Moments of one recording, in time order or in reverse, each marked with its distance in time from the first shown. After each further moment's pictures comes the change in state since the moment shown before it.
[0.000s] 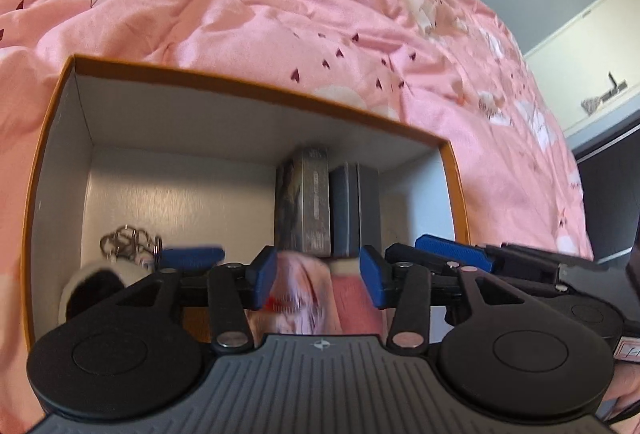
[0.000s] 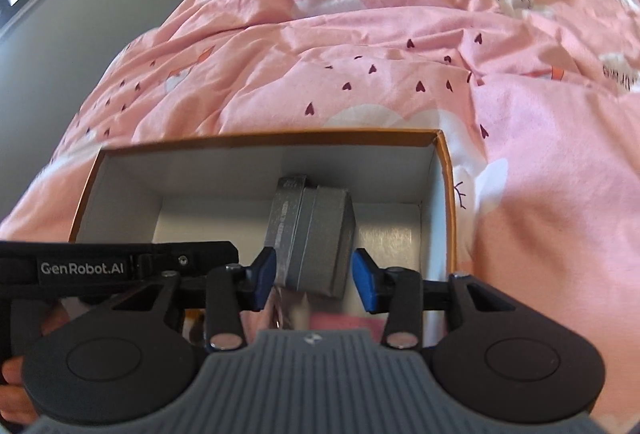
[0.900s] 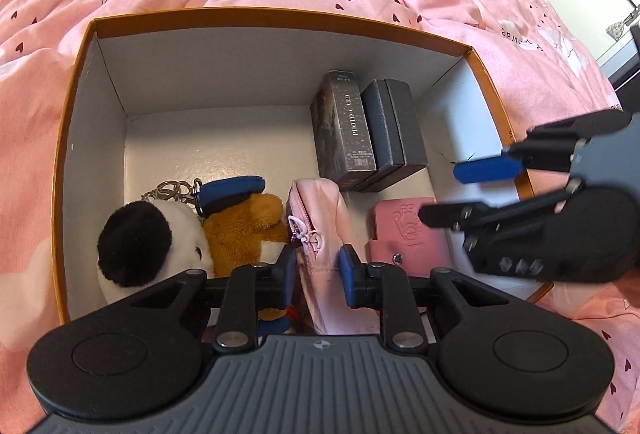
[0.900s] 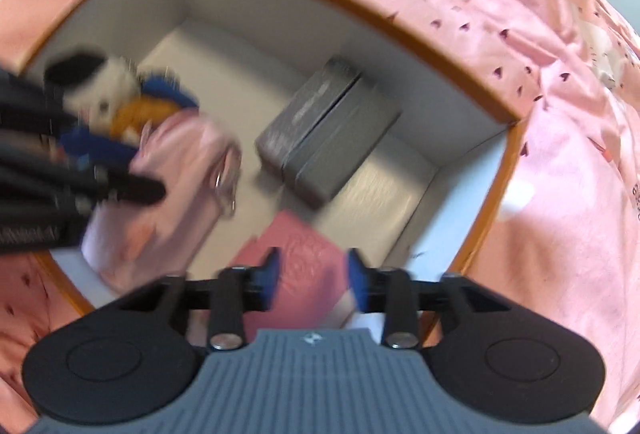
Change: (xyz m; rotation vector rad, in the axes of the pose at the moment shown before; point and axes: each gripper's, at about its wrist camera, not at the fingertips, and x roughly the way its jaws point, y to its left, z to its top) left arm 0.002 -0.003 -0.042 0.163 0.062 0.159; right arm 0.030 0.018 -0.009 -0.436 0.232 -0.065
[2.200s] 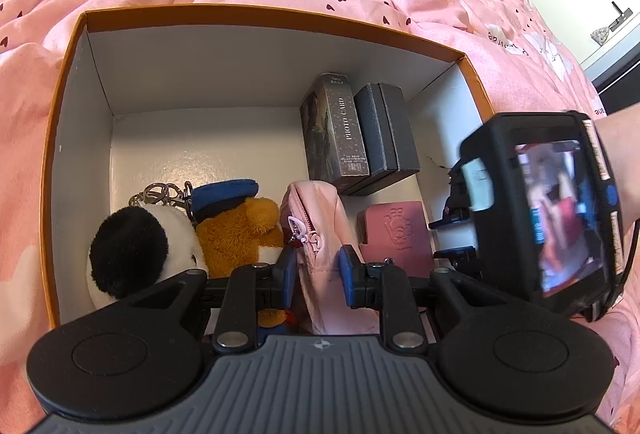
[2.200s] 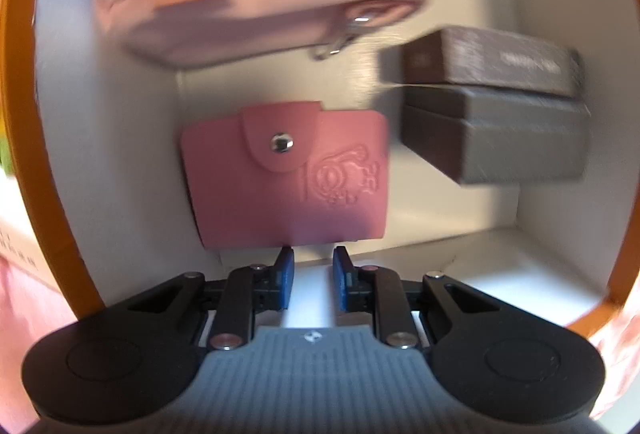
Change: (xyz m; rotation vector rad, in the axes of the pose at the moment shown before) left arm 0.001 0.010 0.002 0.001 -0.001 -0.071; right arm 0.082 0.065 -0.012 -0.969 0.506 -0.047
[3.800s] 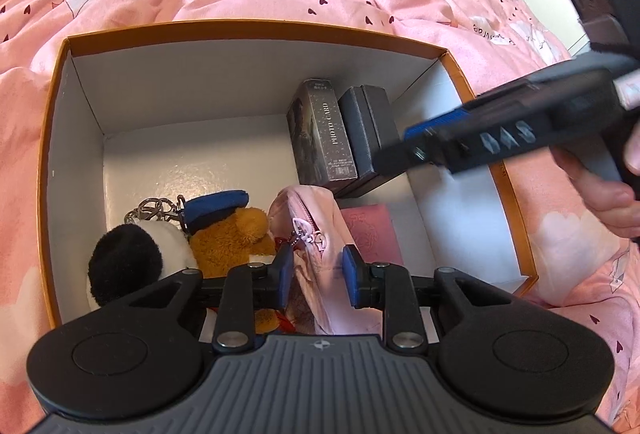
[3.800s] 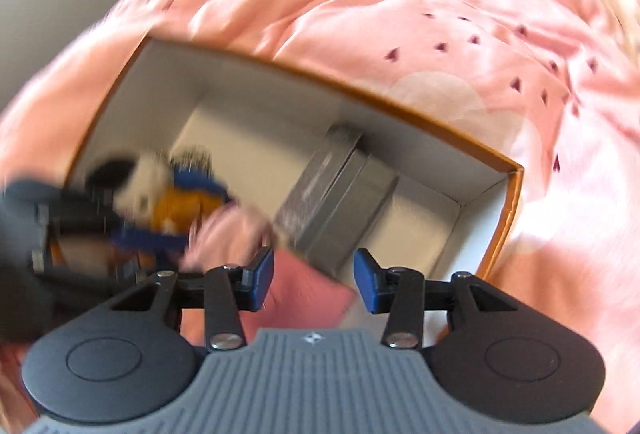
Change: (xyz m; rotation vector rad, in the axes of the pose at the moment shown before) left arm -0.004 -0.006 0.003 0.069 0.005 -0.006; right arm -0.075 -0.079 -0.086 1.104 -0.630 0.306
